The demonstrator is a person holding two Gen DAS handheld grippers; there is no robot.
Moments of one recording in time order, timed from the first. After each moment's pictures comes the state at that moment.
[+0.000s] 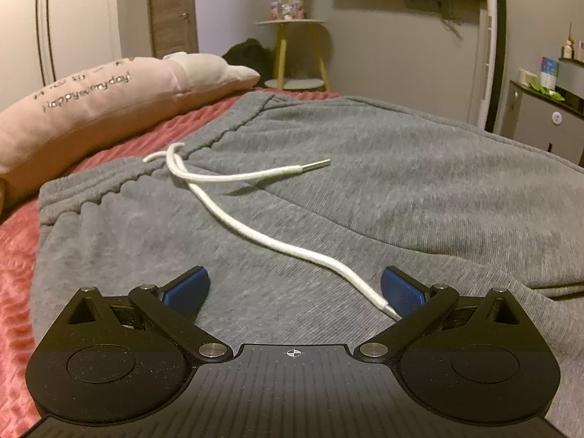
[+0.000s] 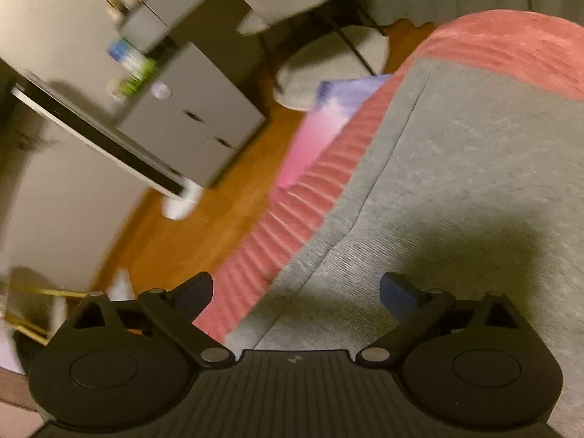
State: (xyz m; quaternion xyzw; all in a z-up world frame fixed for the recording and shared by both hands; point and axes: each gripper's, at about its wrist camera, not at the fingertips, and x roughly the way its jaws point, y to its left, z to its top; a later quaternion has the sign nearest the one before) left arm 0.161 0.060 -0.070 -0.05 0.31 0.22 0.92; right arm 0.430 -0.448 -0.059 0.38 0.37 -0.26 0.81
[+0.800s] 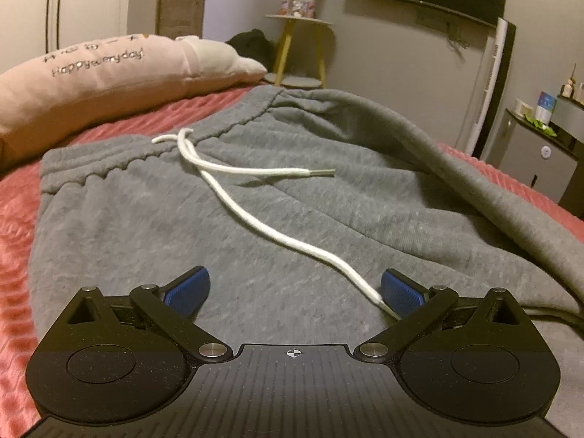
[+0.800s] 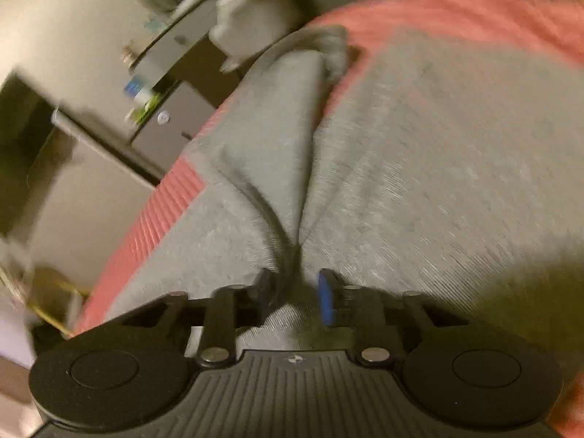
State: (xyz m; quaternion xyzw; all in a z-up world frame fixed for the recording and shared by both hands) left arm 0.143 0.076 -0.057 -0.12 0.31 0.19 0.92; right arm 0.060 -0.424 -0.073 0.42 0.26 -0.22 0.84
